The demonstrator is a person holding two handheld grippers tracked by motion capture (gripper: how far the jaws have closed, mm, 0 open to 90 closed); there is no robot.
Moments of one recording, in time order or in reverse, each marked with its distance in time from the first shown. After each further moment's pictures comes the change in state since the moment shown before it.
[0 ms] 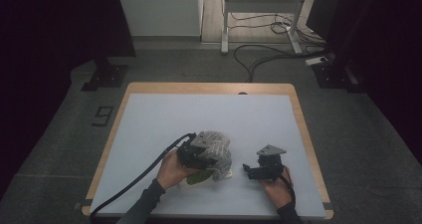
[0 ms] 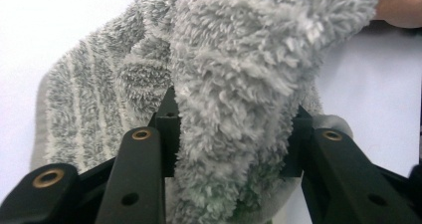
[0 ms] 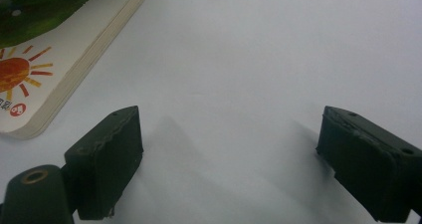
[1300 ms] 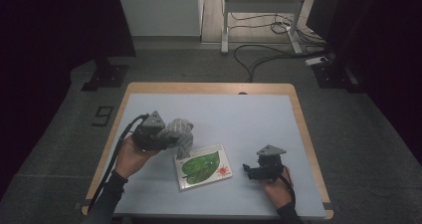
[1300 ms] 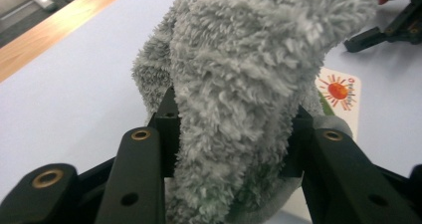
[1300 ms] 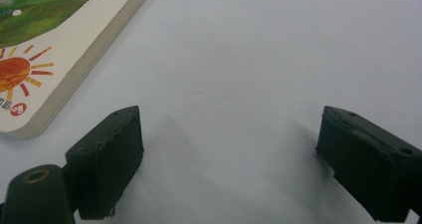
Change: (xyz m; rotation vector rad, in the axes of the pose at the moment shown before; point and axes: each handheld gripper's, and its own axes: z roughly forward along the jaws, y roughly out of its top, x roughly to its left) left arm 0.054 -0.027 -0.112 -0.027 0.219 -0.115; right arm 0.000 0.000 0.000 -0.001 0.001 -0.002
